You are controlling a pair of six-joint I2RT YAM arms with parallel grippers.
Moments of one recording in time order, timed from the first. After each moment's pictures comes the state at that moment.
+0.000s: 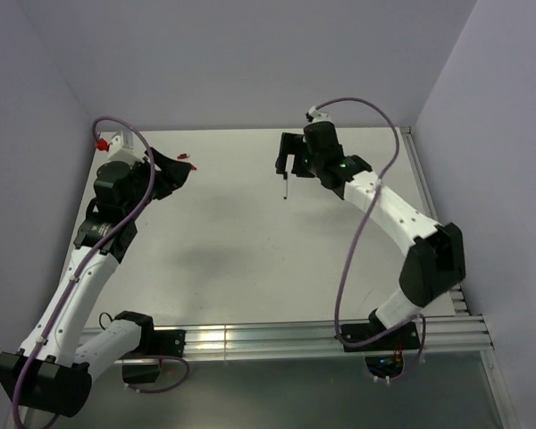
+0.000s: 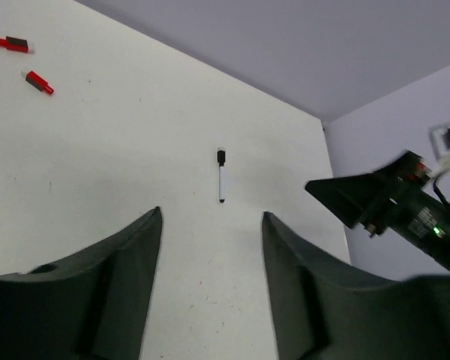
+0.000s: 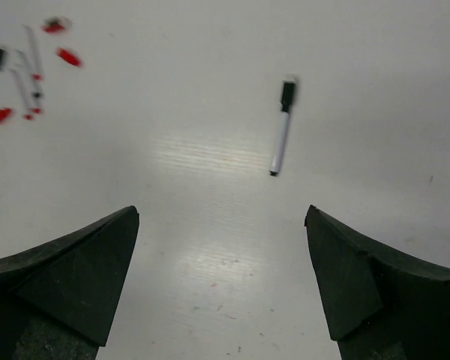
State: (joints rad) left arm -0.24 0.96 0.95 -0.21 0.08 -0.71; right arm 0.49 1.64 1.40 -0.42 0.13 0.45
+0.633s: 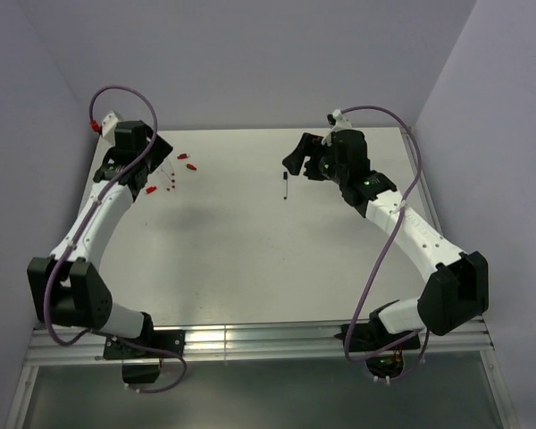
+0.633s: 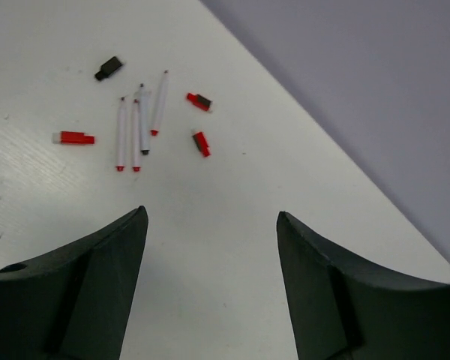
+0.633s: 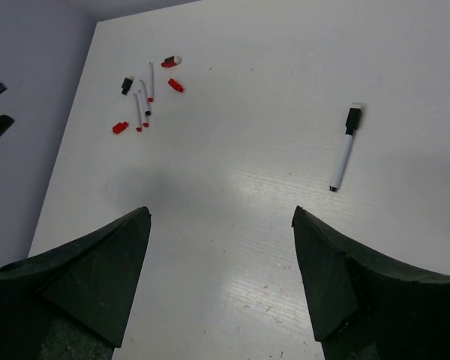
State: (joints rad) left arm -0.13 1.41 1.26 -0.33 -0.28 -0.81; right arm 0.40 1.37 1.17 -0.17 -0.12 0.53
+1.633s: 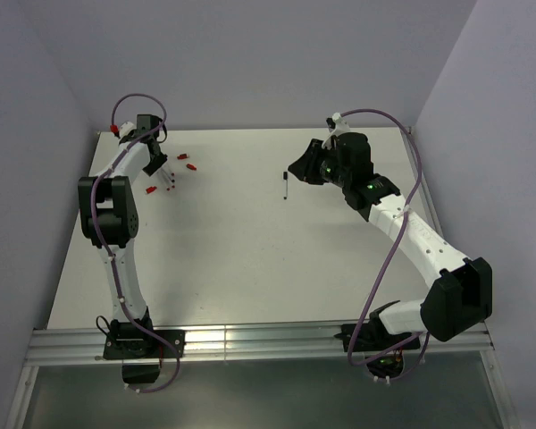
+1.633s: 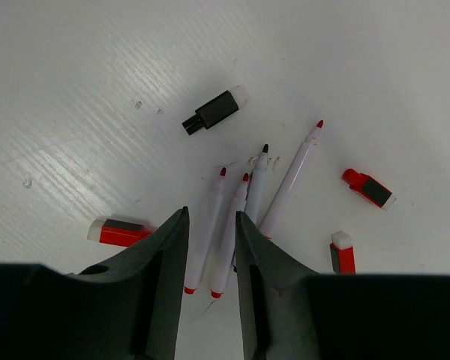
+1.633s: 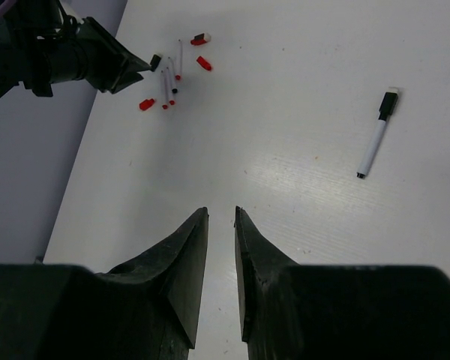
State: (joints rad) left arm -0.01 2.18 1.78 -0.56 -0.39 -0.80; right arm 0.39 1.34 1.14 -0.17 -0.23 0.54
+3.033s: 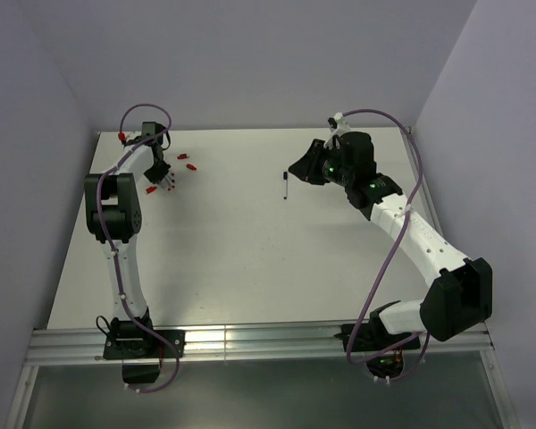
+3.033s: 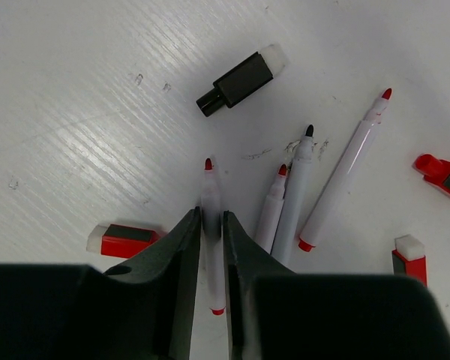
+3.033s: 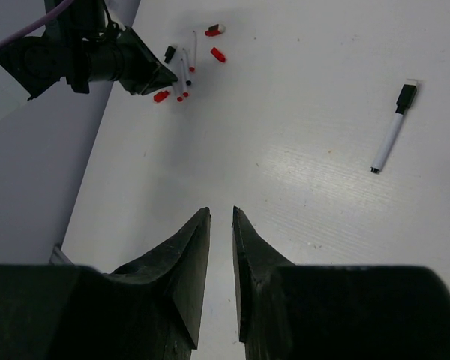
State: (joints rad) left arm -0.01 2.26 1.79 -0.60 -0.36 -0.75; right arm 0.37 1.34 1.14 -0.17 -0.30 0.56
